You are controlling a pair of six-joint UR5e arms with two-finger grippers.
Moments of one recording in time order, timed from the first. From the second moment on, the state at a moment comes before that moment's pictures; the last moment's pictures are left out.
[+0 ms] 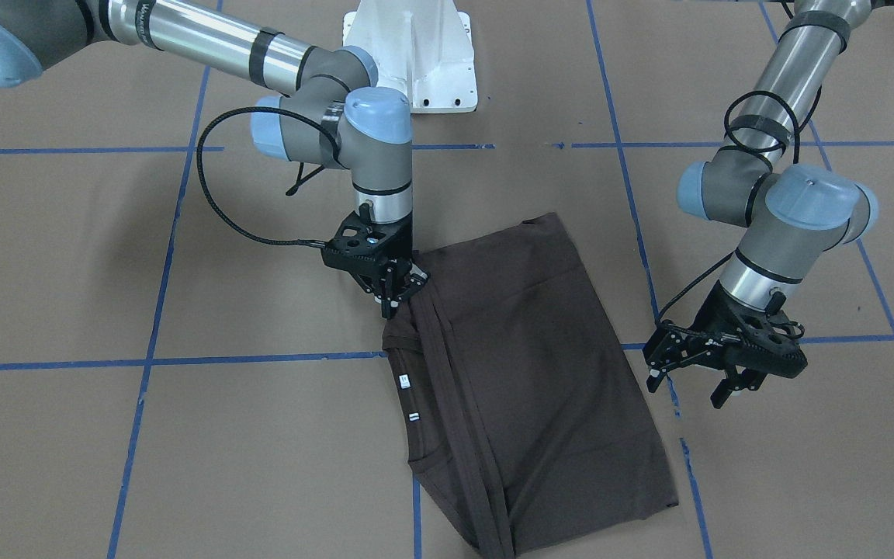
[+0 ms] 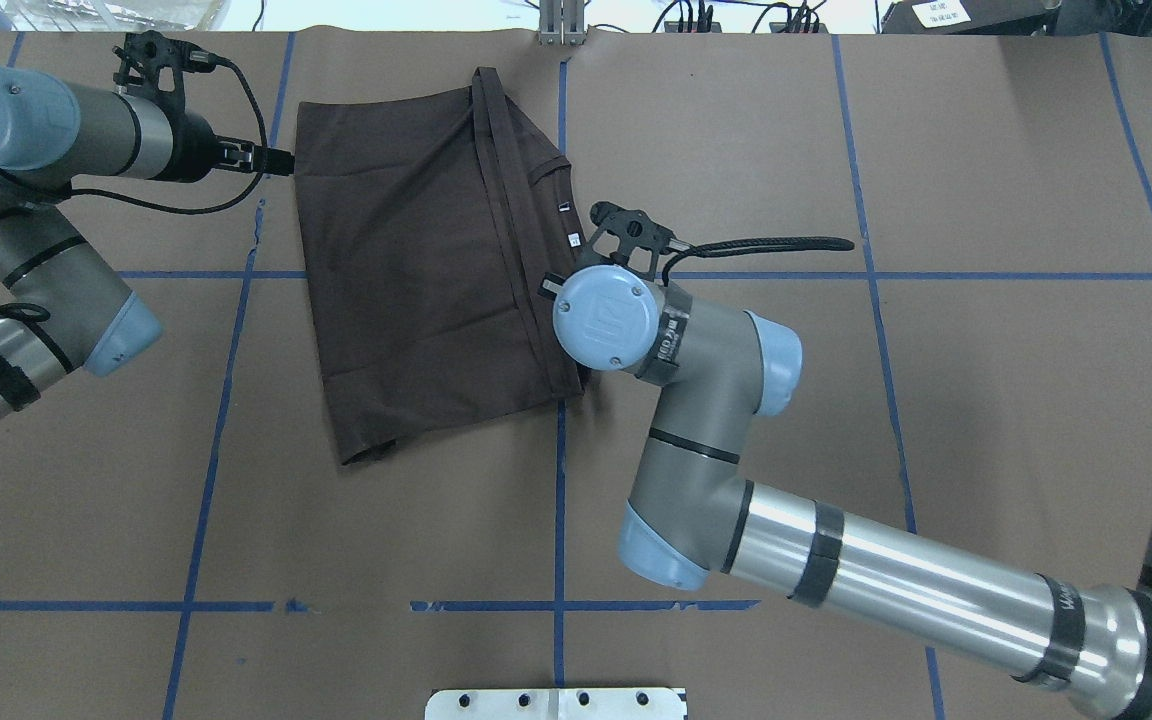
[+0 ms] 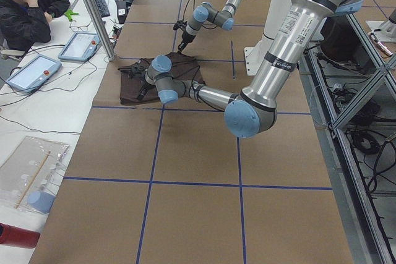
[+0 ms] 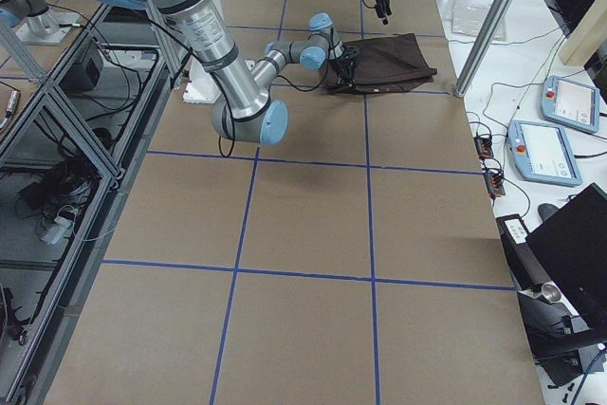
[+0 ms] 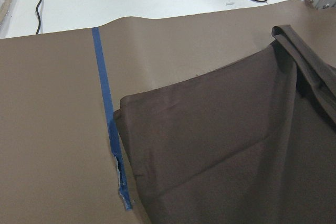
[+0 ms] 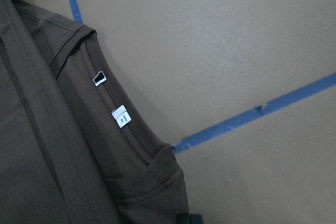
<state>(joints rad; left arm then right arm) -0.93 -2.05 -1.28 -2.49 -1.86 -0.83 0.45 -0.83 1.46 -1.32 1.42 1.67</state>
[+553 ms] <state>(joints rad) -0.92 -2.05 -1.28 -2.50 -1.86 -0.84 0.33 -1.14 1.78 -1.32 1.32 1.67</state>
